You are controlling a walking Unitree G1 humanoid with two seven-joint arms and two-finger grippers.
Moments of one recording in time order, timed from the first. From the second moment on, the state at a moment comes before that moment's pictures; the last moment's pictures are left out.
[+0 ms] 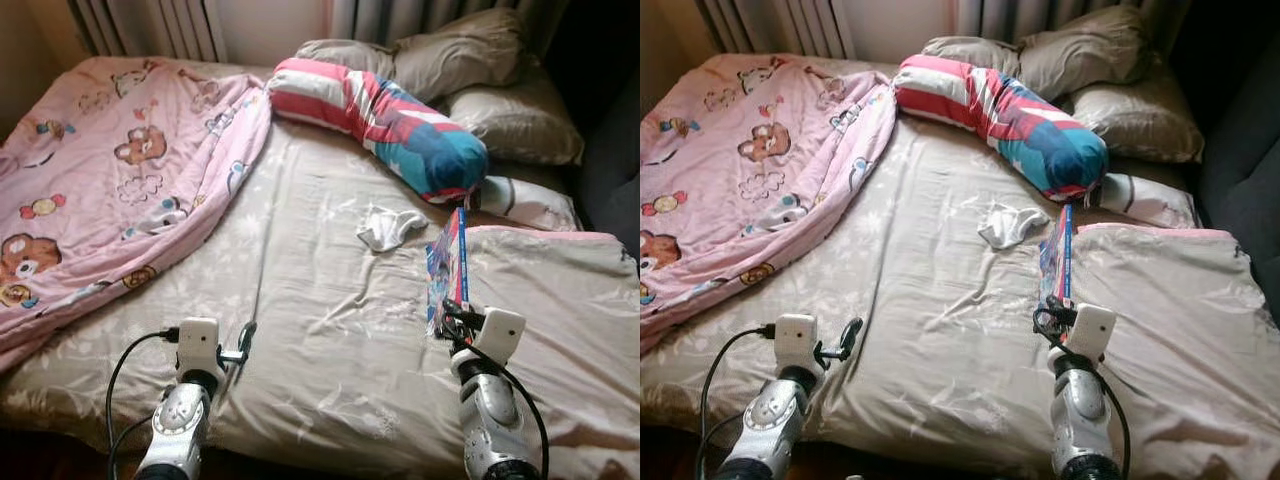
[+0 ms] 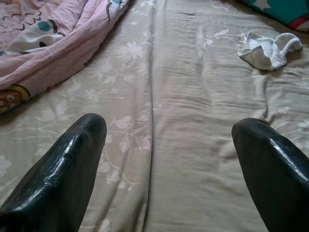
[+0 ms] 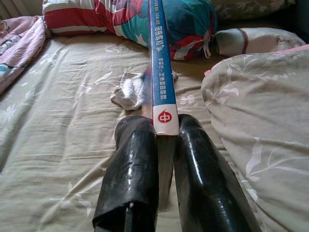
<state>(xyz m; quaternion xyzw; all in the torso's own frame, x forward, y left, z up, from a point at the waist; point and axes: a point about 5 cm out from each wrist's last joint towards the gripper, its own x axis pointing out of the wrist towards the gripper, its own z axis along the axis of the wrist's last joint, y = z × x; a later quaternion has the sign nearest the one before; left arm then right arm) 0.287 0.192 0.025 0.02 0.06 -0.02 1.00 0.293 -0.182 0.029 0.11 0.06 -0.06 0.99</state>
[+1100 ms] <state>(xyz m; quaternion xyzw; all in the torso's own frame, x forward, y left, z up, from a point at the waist) 0.286 0.193 0.024 0.02 0.06 -0.02 1.00 0.290 -0.184 0.016 0.09 0.11 -0.08 0.99</state>
